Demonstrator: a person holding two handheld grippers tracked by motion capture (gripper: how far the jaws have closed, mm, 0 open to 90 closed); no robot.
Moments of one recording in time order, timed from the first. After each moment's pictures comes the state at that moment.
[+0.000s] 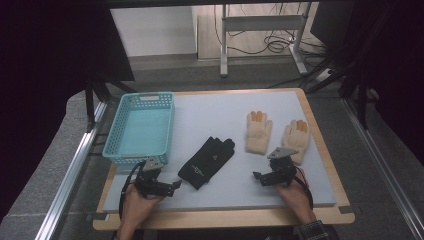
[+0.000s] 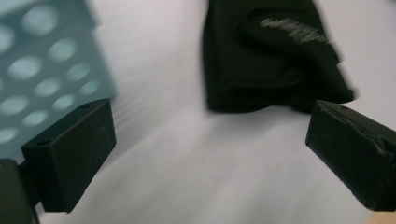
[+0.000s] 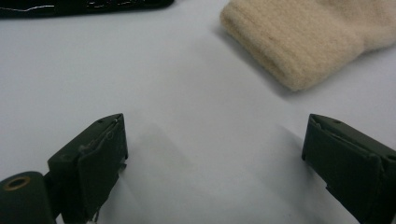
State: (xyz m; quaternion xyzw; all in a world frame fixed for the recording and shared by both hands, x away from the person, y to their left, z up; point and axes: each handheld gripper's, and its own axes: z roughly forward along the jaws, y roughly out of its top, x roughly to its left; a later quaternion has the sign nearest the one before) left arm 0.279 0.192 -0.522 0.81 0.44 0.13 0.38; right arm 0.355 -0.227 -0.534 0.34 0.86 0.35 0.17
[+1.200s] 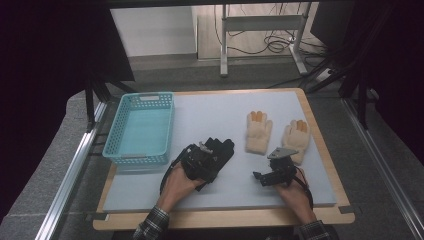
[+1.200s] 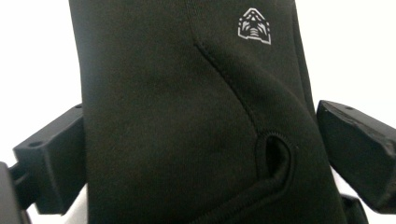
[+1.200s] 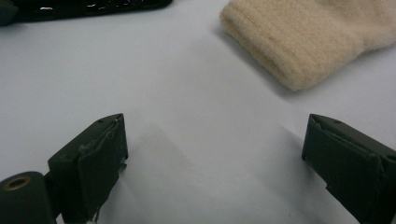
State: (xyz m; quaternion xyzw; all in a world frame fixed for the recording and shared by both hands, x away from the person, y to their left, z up) left arm 0.358 0.079 -0.531 0.87 0.39 0.10 0.27; right arm 0.355 -0.227 -0.534 0.34 0.86 0.35 0.17
